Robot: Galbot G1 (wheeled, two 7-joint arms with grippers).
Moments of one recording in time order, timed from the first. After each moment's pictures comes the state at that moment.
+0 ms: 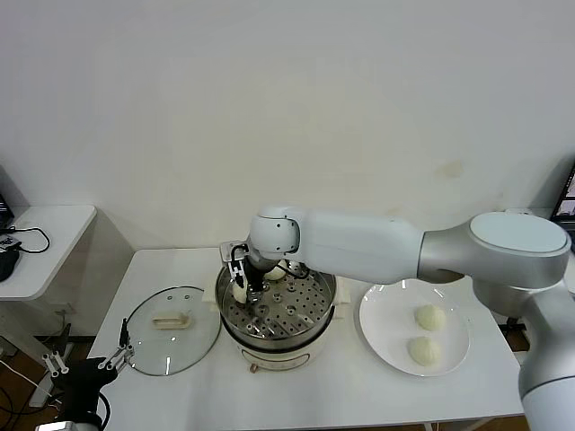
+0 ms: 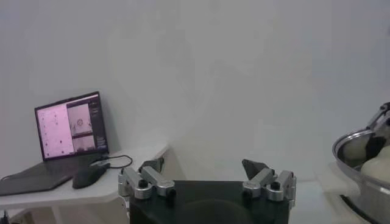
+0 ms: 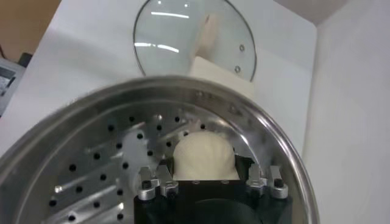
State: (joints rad) left arm 1.86 -1.35 -0.77 -2.36 -0.12 0.13 -0.25; right arm 0.40 1.37 -1.23 1.30 0.43 -0.61 -0.77
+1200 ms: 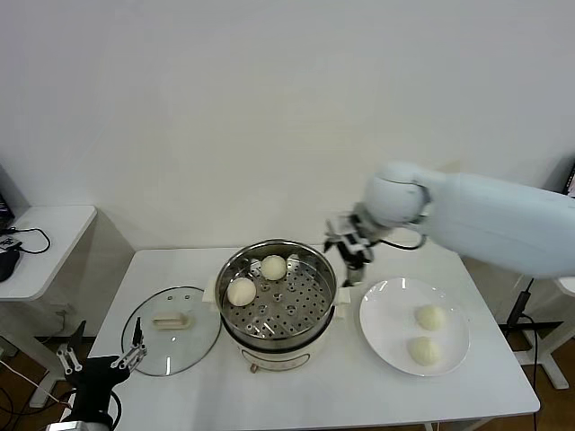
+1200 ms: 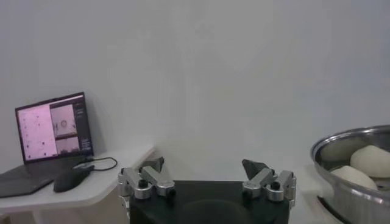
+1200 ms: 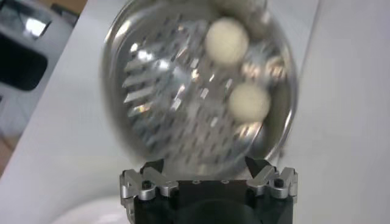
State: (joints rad) left arm 1.87 -1.33 -0.73 -2.38 -0.11 0.13 -0.24; right arm 0.61 0.74 -1.24 1.70 0.23 -0.42 -1.05
